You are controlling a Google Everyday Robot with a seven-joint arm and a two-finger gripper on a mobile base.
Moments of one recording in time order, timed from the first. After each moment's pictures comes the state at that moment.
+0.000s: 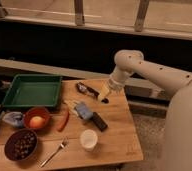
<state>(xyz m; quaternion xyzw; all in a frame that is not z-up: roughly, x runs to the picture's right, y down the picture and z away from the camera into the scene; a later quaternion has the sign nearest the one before) 0.099 0.037 0.798 -0.37 0.06 0.52 0.77</state>
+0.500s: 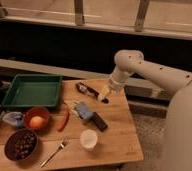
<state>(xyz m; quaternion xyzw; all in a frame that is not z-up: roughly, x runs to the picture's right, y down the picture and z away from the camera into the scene) 0.099 0.037 0.798 -0.37 0.06 0.52 0.77</state>
